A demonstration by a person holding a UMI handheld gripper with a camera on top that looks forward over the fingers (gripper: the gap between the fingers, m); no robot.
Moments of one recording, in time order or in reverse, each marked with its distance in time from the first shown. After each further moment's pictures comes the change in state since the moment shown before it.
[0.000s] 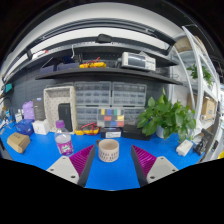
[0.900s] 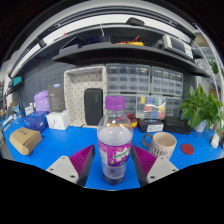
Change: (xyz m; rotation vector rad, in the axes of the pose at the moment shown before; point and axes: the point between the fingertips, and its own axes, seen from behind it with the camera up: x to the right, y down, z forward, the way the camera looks) arm -0.190 0.059 0.110 -0.040 -0.189 -0.011
